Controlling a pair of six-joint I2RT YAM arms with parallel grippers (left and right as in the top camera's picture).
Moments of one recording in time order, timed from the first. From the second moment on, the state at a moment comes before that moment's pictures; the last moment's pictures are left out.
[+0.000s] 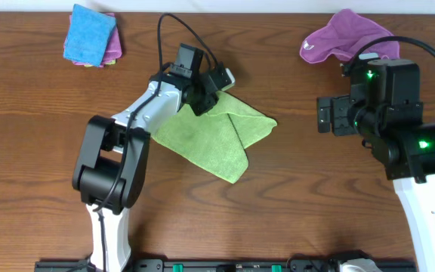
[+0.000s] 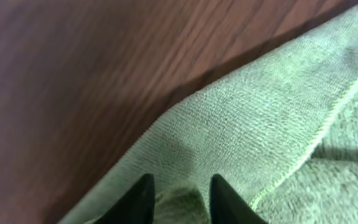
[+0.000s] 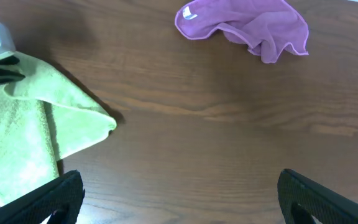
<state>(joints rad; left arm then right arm) -0.36 2.11 1.46 -0.40 0.31 0.66 0.15 1.24 1.40 -1.04 0.13 -0.01</state>
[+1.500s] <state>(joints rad) -0.18 1.88 1.43 -0.86 0.44 0.26 0.25 1.70 1.40 -1.01 -0.18 -0.05</state>
